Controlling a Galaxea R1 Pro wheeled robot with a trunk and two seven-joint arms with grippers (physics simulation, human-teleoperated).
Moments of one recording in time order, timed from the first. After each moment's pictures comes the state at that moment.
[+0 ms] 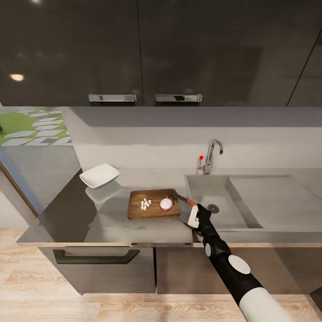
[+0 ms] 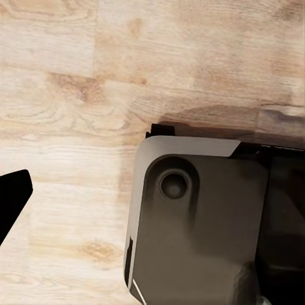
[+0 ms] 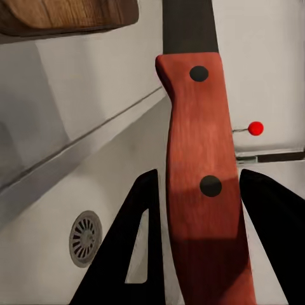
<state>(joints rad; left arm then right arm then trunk) -0.28 0.10 -0.17 0.08 0.31 -0.20 -0.13 -0.57 -0.01 0.27 -0.91 1.19 0.12 -0.06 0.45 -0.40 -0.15</state>
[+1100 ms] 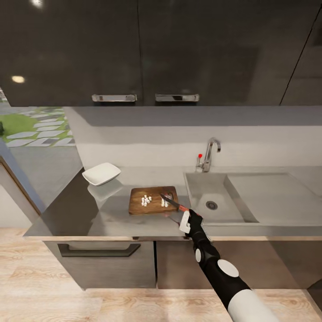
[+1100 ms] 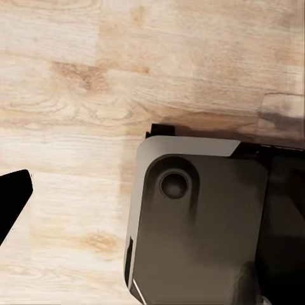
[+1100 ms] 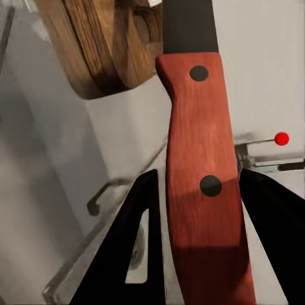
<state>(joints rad) -0.28 0.10 -0.17 0.08 0.31 -0.21 -0.13 -0.57 0.07 0.27 -0.82 1.18 0.12 -0.11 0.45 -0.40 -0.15</state>
